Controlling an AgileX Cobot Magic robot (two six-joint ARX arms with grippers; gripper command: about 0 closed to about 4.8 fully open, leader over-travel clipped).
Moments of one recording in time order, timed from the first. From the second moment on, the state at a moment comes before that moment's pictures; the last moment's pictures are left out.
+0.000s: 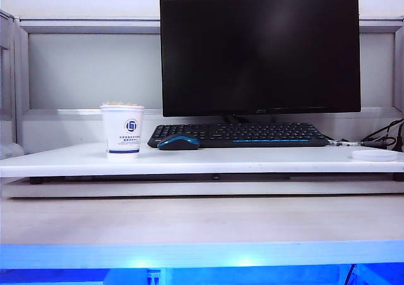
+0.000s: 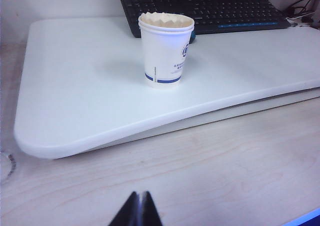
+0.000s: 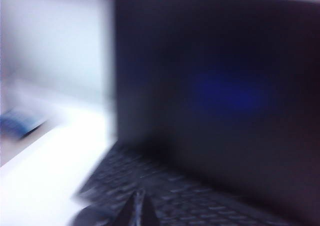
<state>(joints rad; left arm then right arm) 0.06 0.00 0.02 -0.17 0.43 0.01 0.35 1.64 1.75 -0.17 -0.07 -0.08</state>
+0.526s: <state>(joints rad) 0.06 0.00 0.02 -0.17 0.42 0.01 0.20 1.27 1.42 -0.30 -0.06 -0.09</state>
